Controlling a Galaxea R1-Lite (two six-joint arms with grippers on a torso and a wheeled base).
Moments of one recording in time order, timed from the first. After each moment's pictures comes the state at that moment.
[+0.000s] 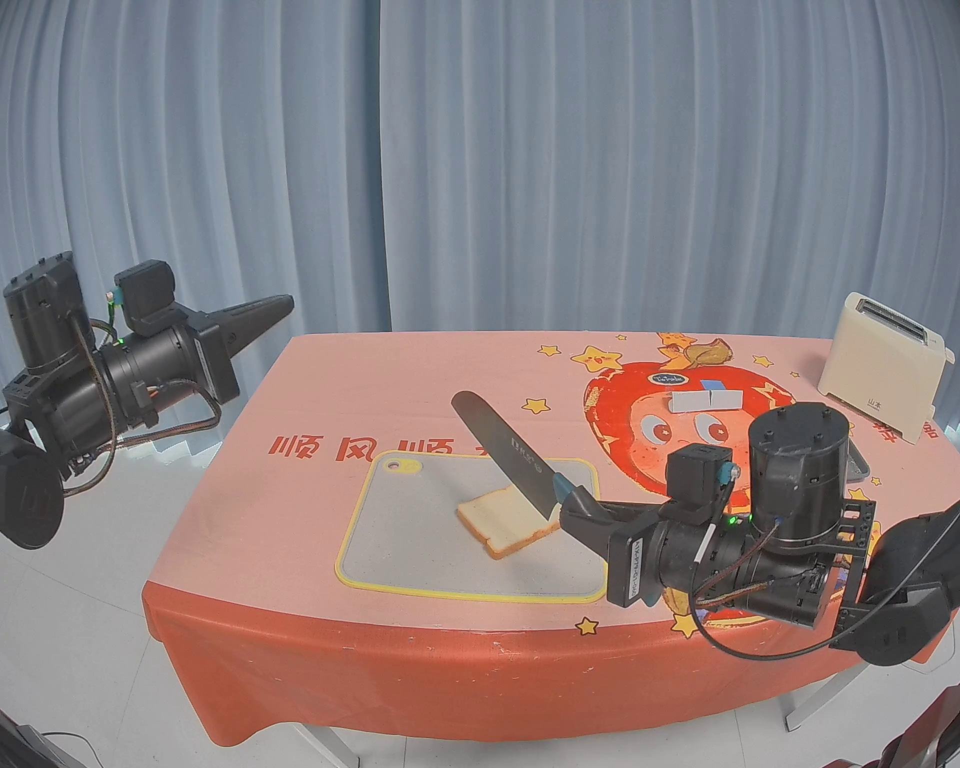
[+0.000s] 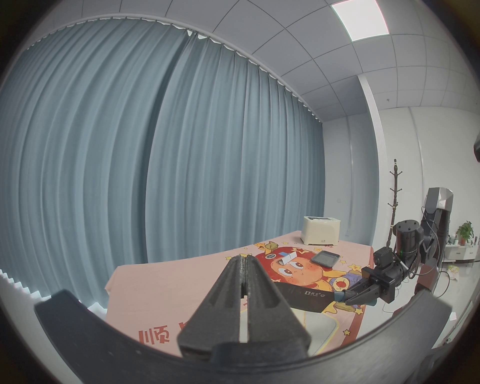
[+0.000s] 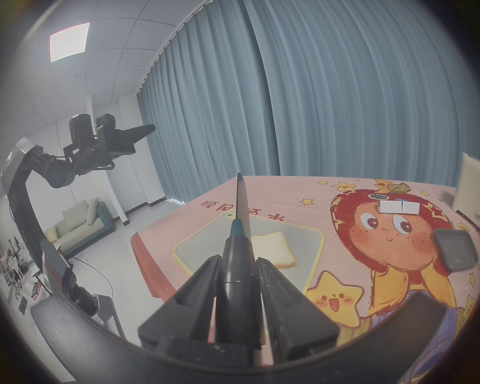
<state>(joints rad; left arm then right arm) -0.17 1.56 -0.80 -0.81 -0.51 -0.08 0.79 1.72 -0.65 -0.68 -0.10 0.24</state>
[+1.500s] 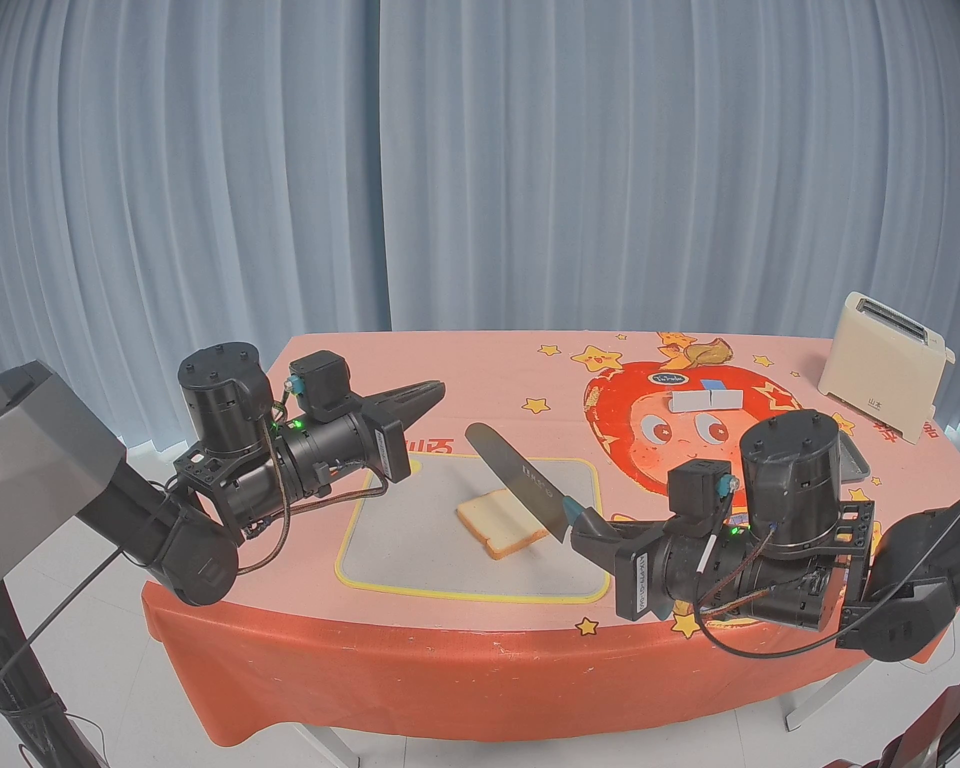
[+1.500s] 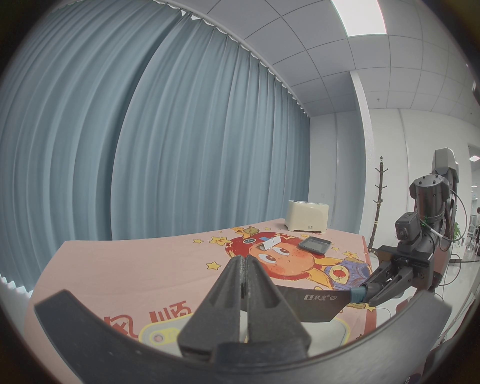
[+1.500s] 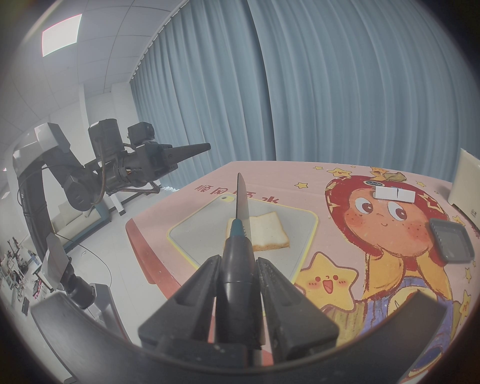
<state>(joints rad) -0.41 1.98 -0.79 -1.20 -0.39 -0.10 0.79 1.71 -0.66 -0.57 -0.11 0.24</state>
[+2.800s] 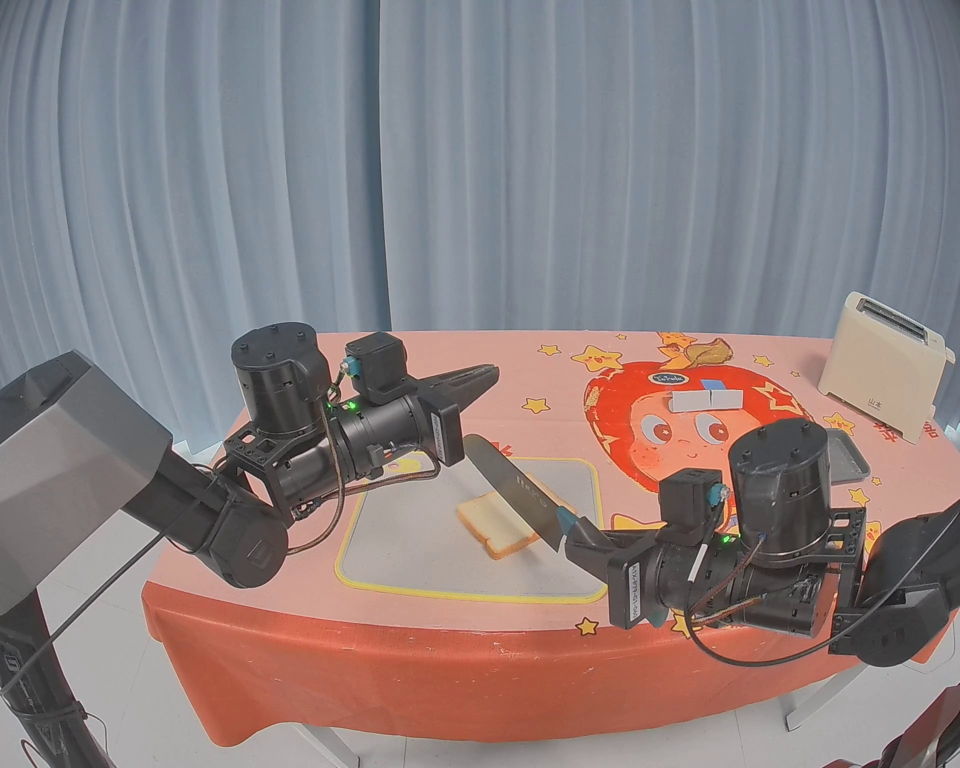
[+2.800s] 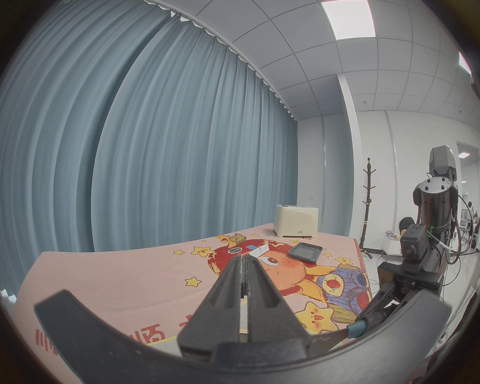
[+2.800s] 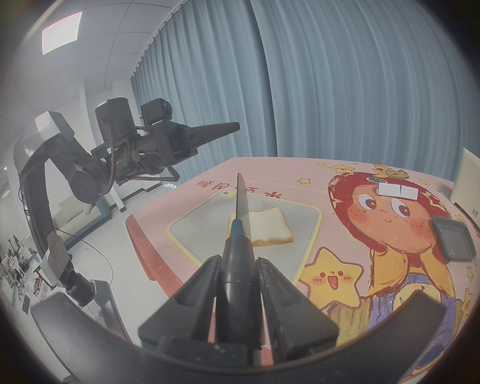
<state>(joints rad) -0.48 2.06 -0.96 -1.15 -0.39 -0.10 0.80 1.73 -0.66 -0.57 -0.11 0.24</state>
